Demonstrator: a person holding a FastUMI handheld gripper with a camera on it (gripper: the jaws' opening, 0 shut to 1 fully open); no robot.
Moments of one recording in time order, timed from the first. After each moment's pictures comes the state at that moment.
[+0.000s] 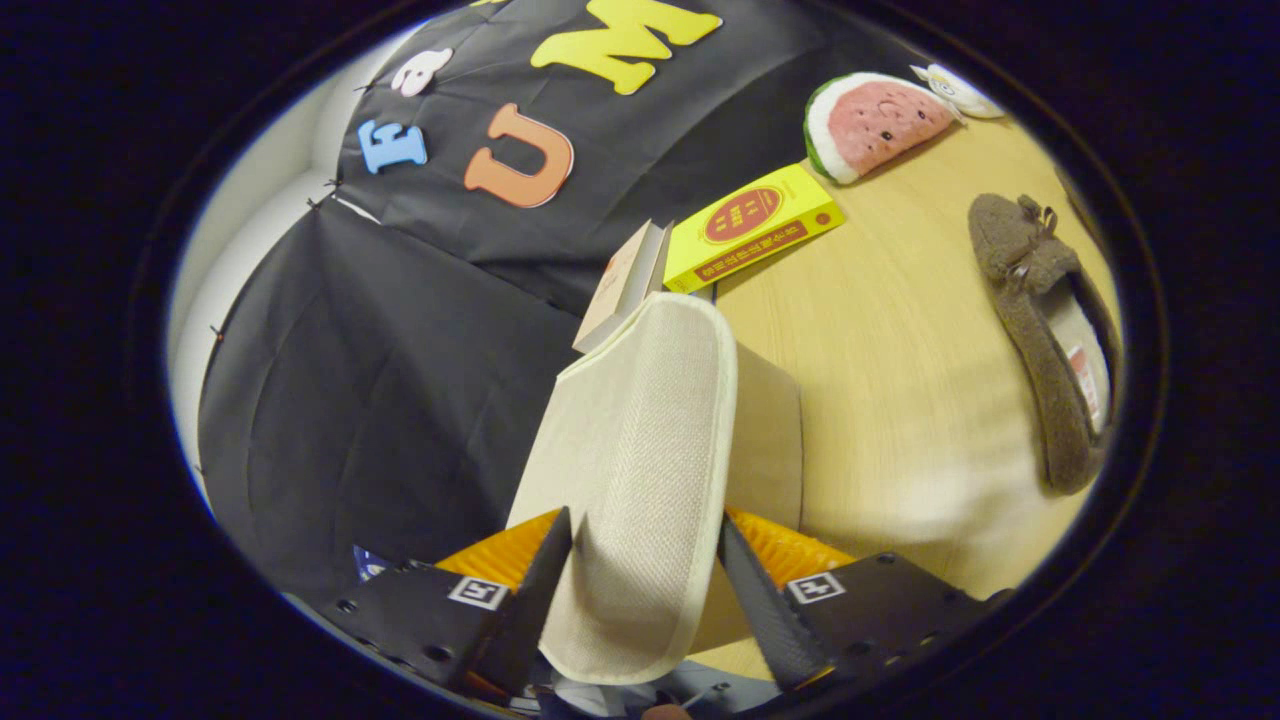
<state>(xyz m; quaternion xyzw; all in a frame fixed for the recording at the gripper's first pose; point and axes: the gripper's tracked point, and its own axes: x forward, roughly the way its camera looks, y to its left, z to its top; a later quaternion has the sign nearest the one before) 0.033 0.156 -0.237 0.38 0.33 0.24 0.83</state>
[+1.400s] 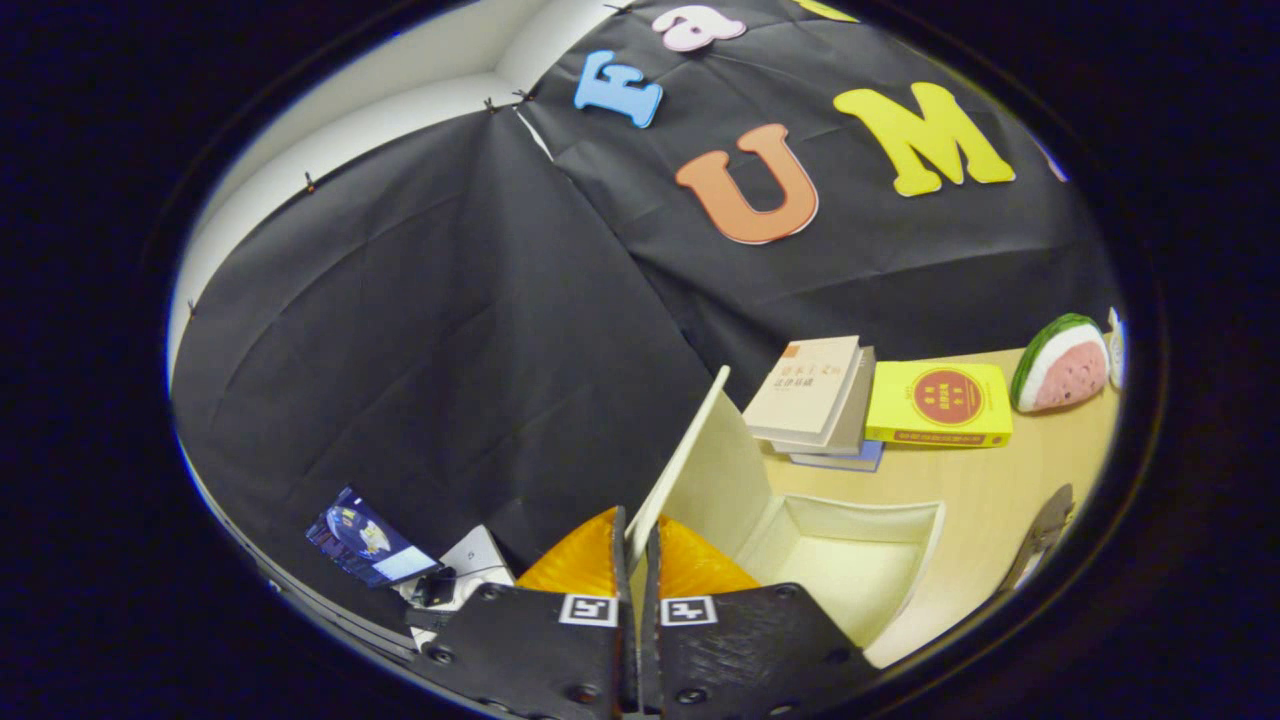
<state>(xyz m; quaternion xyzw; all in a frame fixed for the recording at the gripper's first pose) 0.036 0.324 -0.016 0.16 0.23 0.34 0.90</state>
